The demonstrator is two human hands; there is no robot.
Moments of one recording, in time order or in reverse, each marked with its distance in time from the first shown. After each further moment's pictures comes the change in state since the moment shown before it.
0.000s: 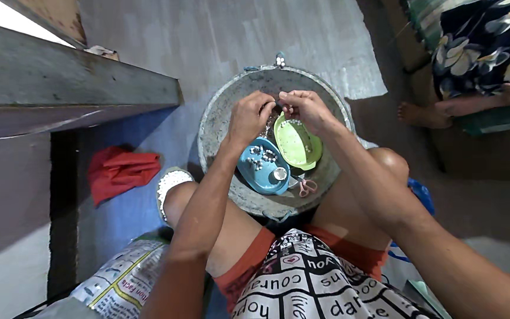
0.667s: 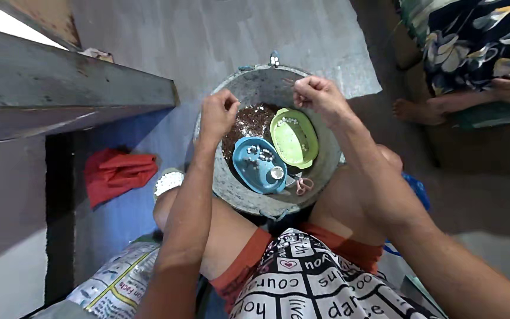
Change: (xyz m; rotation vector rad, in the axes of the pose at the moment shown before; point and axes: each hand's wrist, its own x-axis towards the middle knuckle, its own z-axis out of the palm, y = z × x) left_hand -0.011 -0.023 -0.044 0.061 -0.062 -0.313; right_hand -0.017 -0.019 -0.040 -0.081 0.020 -0.251
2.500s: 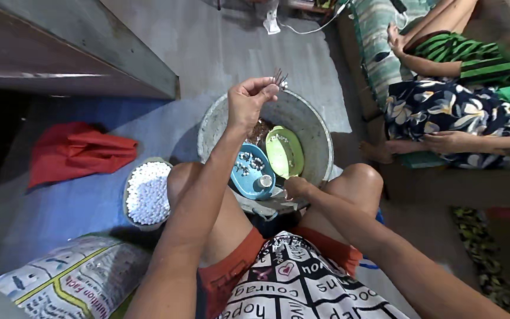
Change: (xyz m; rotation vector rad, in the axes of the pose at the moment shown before) left_hand -0.042 0.050 -0.031 -1.260 0.339 0.052; right_hand -0.134 0.146 0.073 -1.592 -0.828 0.816
